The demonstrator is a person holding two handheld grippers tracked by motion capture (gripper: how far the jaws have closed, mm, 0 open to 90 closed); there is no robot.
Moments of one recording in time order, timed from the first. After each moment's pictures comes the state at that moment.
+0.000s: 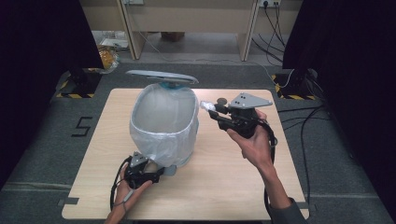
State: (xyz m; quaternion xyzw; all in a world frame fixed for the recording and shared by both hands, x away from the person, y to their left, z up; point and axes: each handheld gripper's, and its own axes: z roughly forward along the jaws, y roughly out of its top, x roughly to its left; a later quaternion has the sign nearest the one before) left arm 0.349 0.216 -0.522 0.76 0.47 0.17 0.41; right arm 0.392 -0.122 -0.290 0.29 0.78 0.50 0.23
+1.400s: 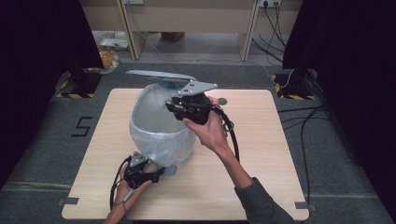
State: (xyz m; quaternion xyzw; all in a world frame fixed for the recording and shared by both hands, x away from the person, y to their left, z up) left arm 0.350 0.216 -0.522 0.76 0.48 0.17 0.41; right arm 0.423 -0.014 -0.282 0.24 0.81 0.50 0.18
